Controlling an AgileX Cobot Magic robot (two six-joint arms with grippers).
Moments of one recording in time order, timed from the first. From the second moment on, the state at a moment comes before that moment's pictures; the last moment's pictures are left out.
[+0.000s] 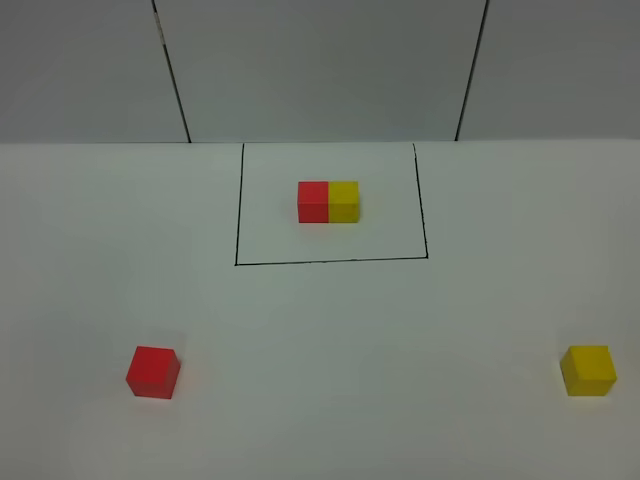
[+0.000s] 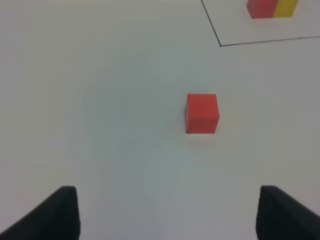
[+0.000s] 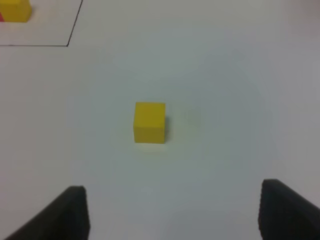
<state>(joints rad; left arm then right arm) 0.02 0.00 -0.51 -0.12 1.05 0.11 -0.06 0.01 -0.50 0.08 1.07 -0.08</state>
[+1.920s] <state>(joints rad) -0.30 1.82 -1.04 -0.08 0.65 -0.09 -0.06 0.01 -0.50 0.08 1.07 -0.08</state>
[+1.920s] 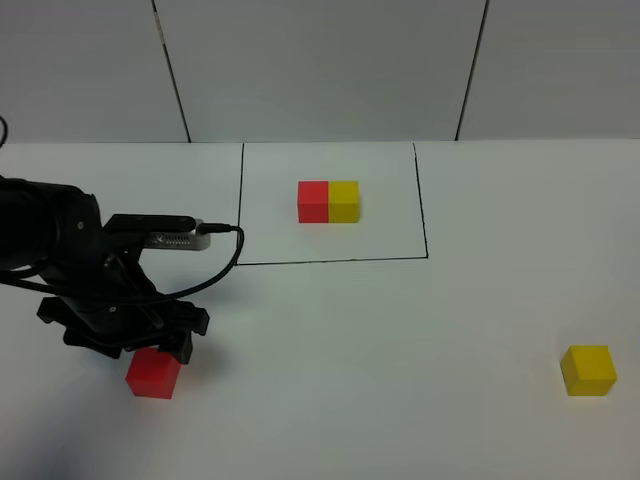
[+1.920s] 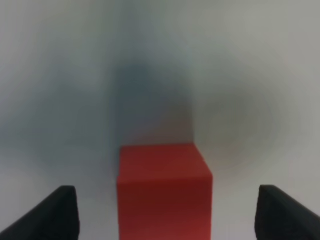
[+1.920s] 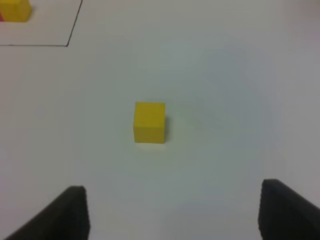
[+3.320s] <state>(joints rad) -0.33 1.92 -1.11 0.00 0.74 -0.09 -0.06 0.01 -0.50 0.08 1.07 -0.08</state>
